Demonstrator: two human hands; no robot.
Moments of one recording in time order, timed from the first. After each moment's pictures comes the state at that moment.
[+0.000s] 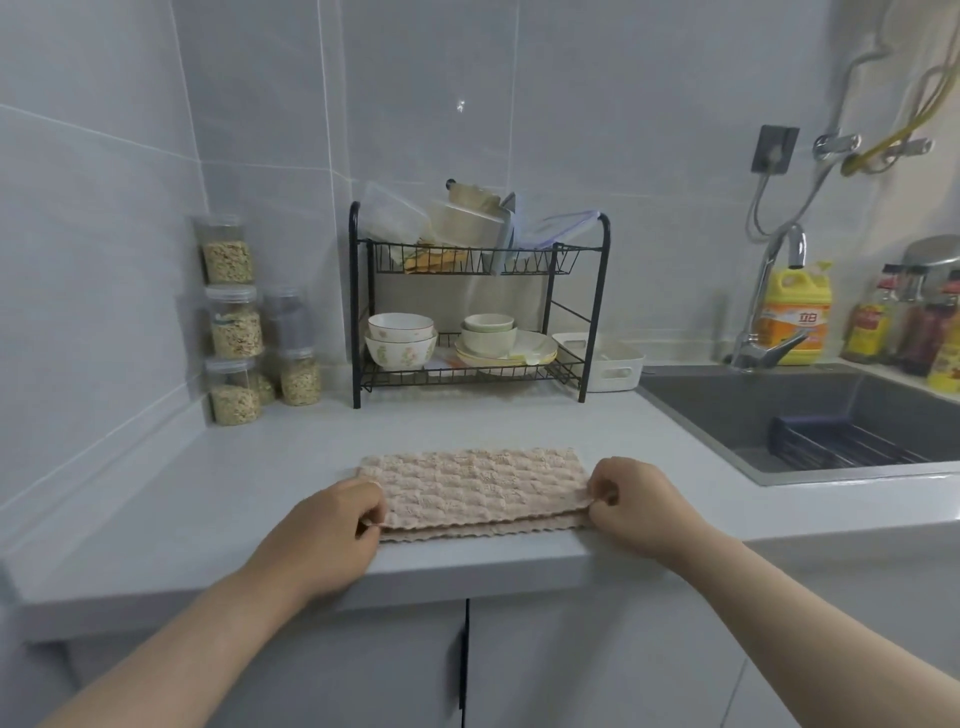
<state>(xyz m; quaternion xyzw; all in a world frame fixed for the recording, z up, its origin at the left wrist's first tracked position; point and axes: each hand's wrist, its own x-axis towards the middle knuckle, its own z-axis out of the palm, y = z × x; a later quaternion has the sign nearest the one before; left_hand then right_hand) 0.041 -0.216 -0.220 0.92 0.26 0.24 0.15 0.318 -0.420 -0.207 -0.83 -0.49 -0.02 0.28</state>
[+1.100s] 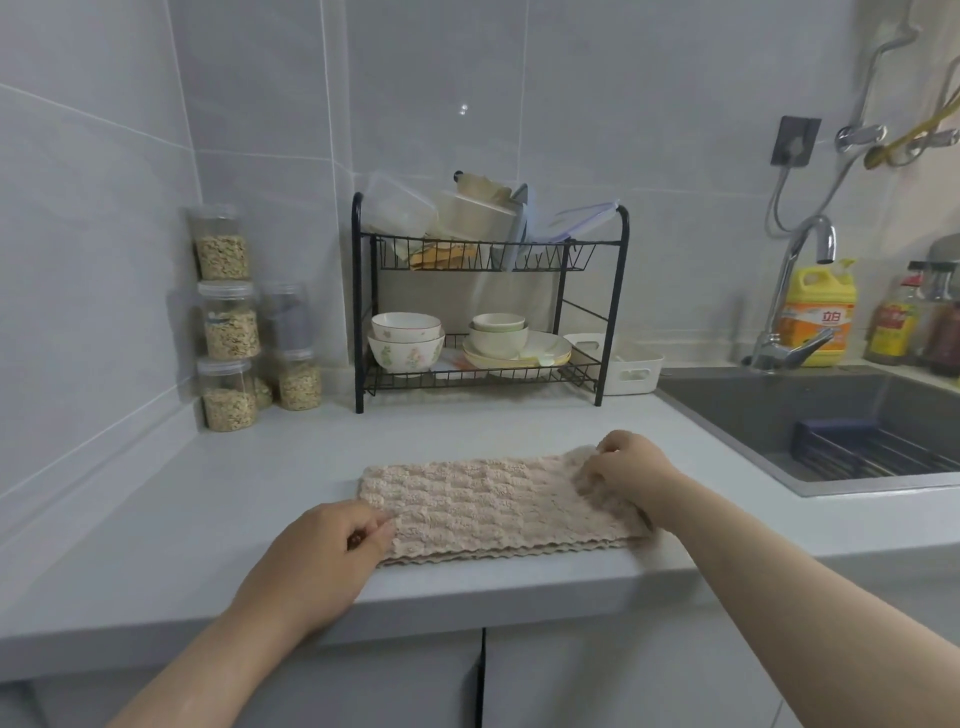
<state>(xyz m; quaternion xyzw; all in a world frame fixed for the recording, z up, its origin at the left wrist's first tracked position) 0.047 -0.204 -0.239 0.88 0.31 0.29 0.22 0.344 -0.352 -0.196 -0.84 -0.27 0.17 0.44</state>
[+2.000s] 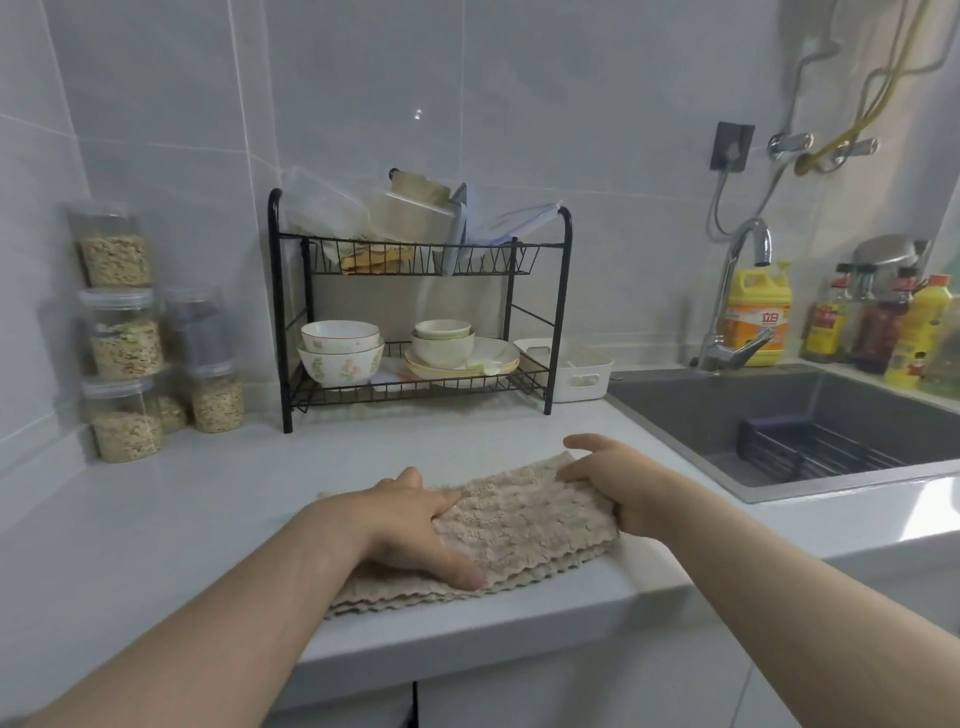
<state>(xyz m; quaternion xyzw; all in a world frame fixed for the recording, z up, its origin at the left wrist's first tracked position) 0.183 -0.215 -0.186 0.95 0.24 -0.14 0.11 0.375 -0.375 -0.186 -0.71 -0.22 0.35 0.57</state>
